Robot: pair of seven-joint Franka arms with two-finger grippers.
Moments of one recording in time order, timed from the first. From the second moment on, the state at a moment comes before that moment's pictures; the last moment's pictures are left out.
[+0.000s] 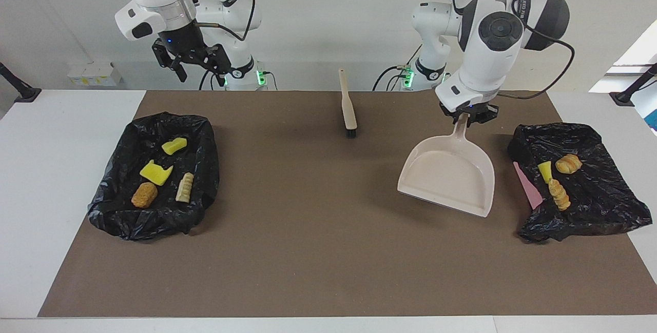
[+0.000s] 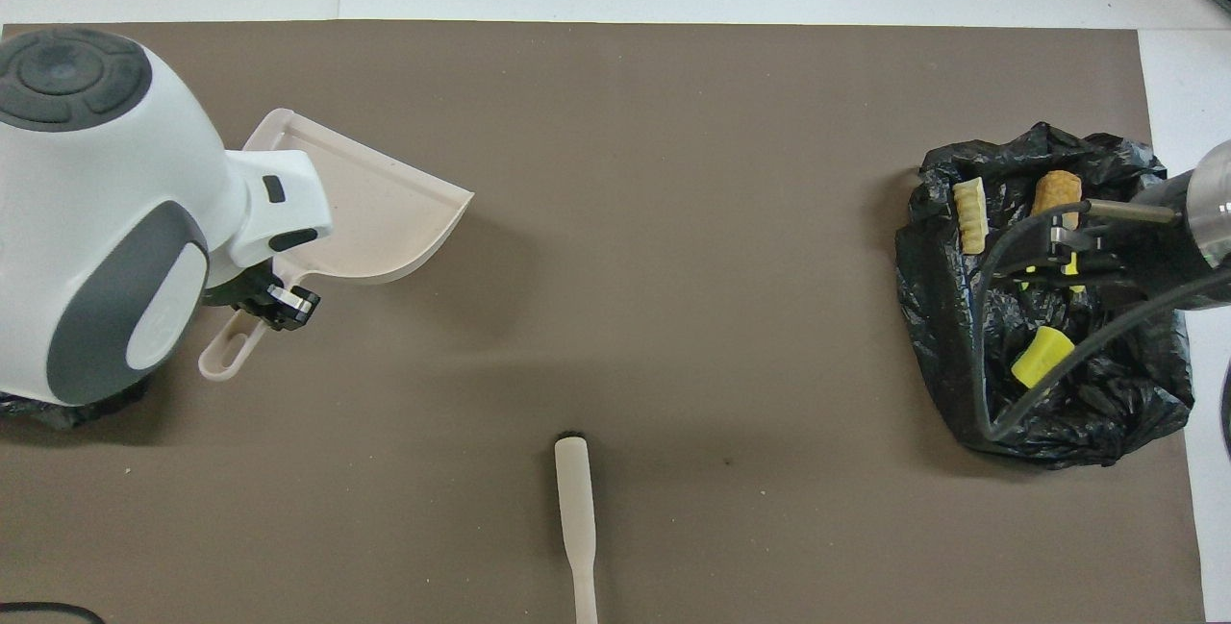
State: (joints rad) left arm -0.30 0.08 -0.06 -1.67 0.10 1.51 0.04; right arm 0.08 -0.02 0.04 -1.48 0.03 1.41 0.32
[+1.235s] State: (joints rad) left arm -0.61 0.28 -0.07 -1.85 -0.04 2.13 -0.61; right arm 0.09 -0.02 0.05 -1.48 0.01 1.40 0.26
